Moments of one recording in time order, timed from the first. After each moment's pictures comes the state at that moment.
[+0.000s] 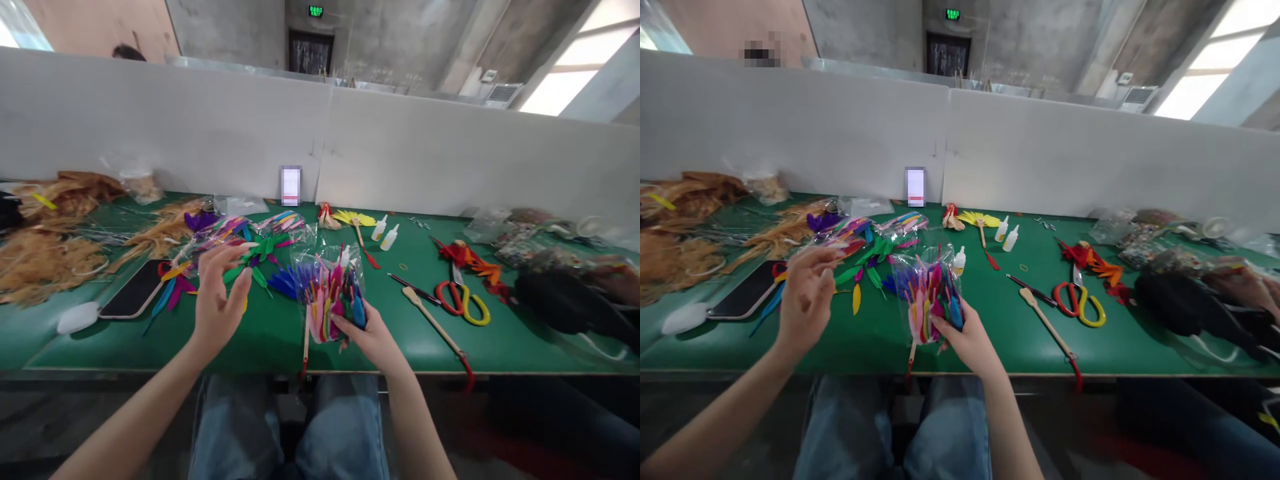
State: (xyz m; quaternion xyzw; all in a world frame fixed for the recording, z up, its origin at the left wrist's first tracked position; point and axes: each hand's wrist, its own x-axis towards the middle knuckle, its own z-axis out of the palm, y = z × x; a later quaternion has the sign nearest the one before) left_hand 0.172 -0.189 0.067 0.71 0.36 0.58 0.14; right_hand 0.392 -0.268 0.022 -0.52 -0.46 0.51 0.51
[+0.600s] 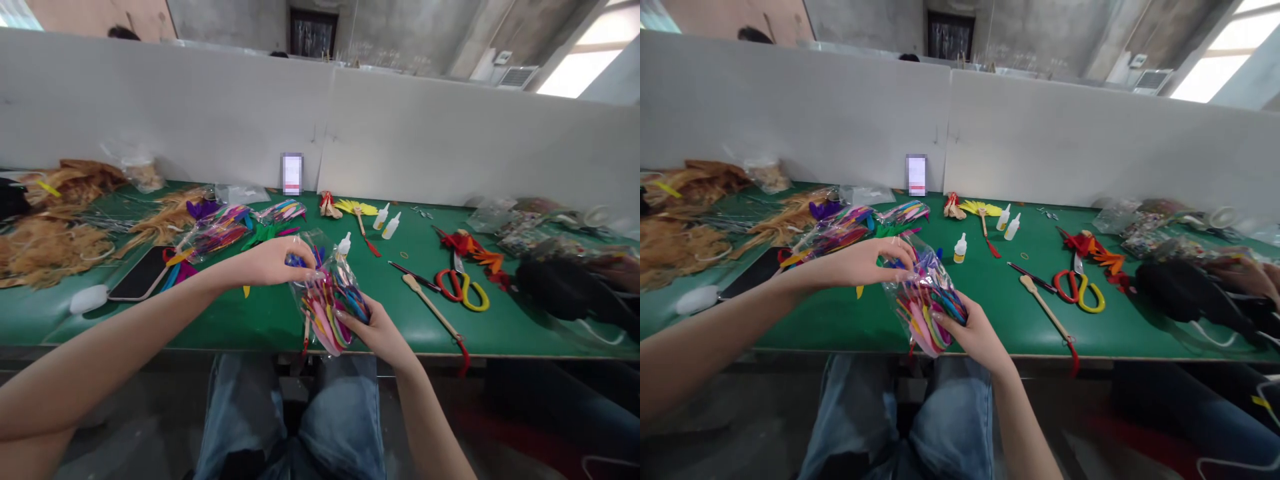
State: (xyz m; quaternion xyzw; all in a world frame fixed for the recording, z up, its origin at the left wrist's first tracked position) left_hand 0.206 -0.152 0.119 0.92 0.23 0.10 0.31; right_hand 0.401 -0.283 0.023 -0.51 -0.54 0.47 0.47
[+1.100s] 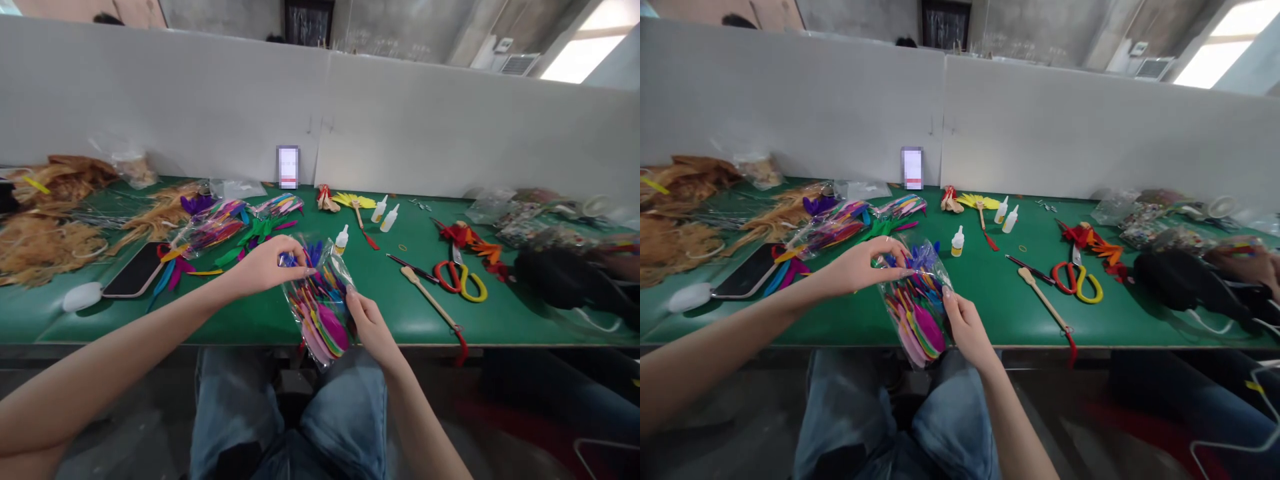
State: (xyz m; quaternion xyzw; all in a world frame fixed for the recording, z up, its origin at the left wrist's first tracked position) left_hand 0.208 -0.167 0.096 0.88 0.31 0.21 0.31; right_hand 0.388 -0.285 0.009 -0.54 -0.49 0.44 0.52
